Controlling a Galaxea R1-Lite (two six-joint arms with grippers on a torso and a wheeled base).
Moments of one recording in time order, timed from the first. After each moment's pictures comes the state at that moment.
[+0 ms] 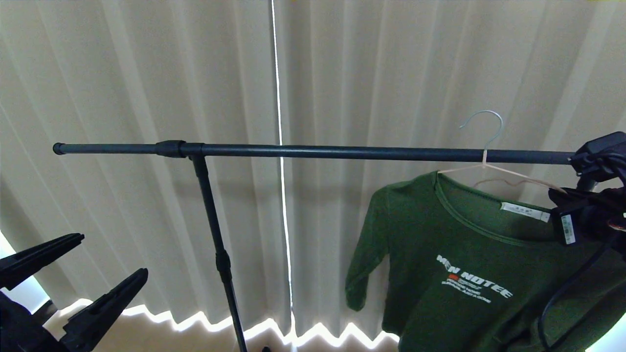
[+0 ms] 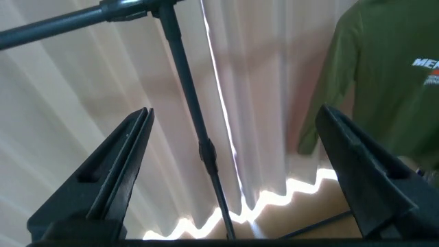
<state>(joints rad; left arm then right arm) -0.35 0.87 -0.22 -0.58 0.00 0.19 0.18 1.31 -0.60 -0.44 -0.39 -0.31</state>
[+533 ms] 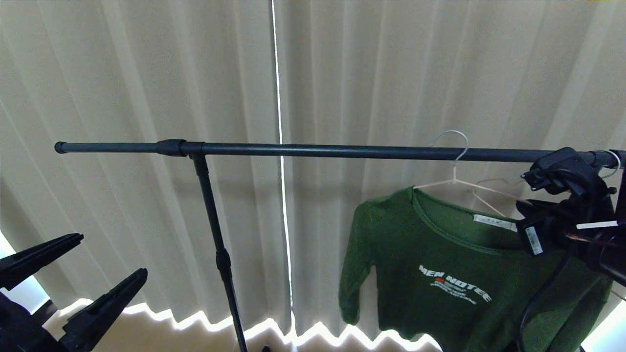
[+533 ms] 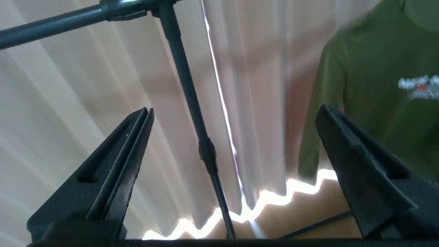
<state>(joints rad) -0.35 0.86 -0.22 -0.58 0.00 0.19 0.30 1.38 -0.59 -0.43 -0.45 -0.31</state>
